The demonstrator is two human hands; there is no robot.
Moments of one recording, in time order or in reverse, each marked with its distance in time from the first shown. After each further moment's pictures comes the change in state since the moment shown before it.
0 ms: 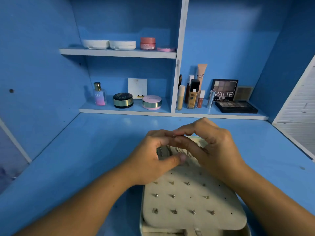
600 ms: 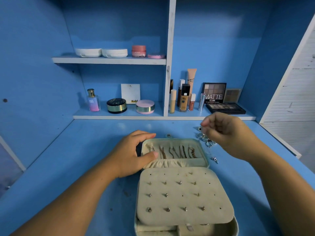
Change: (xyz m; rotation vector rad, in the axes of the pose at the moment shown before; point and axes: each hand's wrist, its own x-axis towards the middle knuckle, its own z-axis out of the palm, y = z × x) left_hand 0.004 -0.034 -0.026 0.193 0.029 -0.142; right_hand 0.001 0.042 -0.057 0.183 -0.115 0.597
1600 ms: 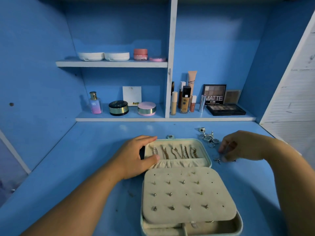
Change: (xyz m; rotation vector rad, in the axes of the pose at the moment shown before) left_hand 0.002 -0.011 0.003 0.041 -0.036 -0.019; right_hand 0.006 0.022 -0.041 -0.667 -0.459 0.465
